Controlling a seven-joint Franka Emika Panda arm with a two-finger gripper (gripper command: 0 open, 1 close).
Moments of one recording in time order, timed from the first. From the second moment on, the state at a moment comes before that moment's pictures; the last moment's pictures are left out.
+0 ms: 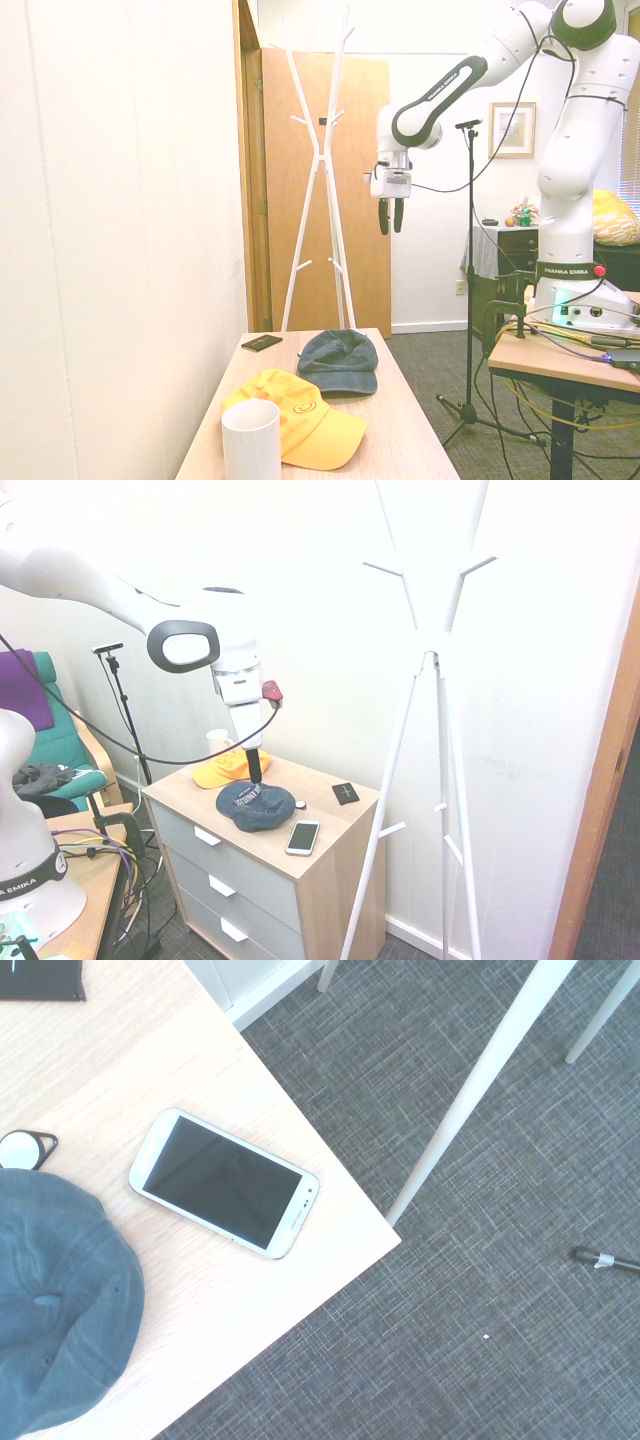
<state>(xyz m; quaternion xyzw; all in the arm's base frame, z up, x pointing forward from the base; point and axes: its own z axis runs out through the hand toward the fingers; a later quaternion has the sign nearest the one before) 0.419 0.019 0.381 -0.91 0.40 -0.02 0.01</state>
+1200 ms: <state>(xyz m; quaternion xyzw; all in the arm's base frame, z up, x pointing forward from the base) 0.426 0.230 0.170 -0.97 0.24 -0.05 -0.02</state>
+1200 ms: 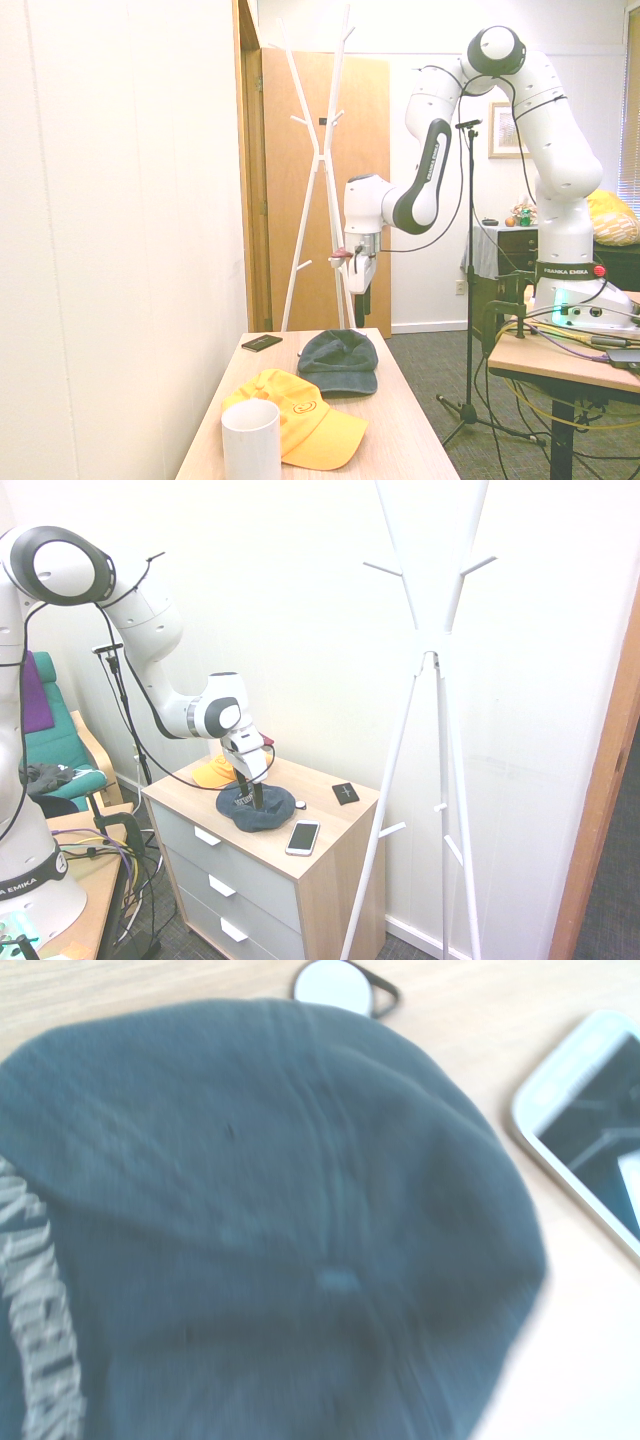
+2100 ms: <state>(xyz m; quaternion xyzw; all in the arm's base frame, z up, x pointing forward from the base) 0.451 0.245 0.120 -0.97 0.24 -0.05 -0.04</state>
